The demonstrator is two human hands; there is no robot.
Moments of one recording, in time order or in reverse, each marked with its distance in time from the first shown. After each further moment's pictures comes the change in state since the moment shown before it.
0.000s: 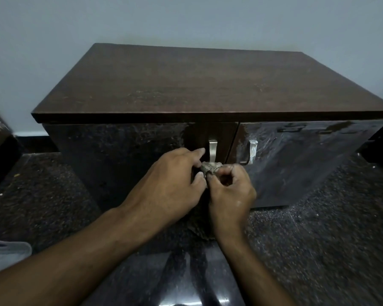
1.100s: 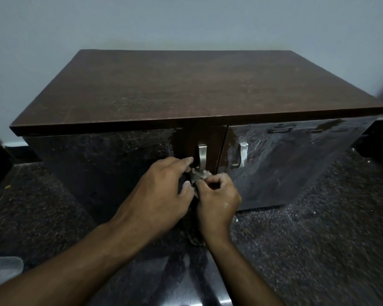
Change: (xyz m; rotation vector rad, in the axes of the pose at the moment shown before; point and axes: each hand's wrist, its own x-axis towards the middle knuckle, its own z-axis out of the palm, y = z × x) left_hand 0.001 -0.011 0.012 0.035 -0.005 0.000; right_hand 0.003 0.022 0.016 0.032 0.000 0.270
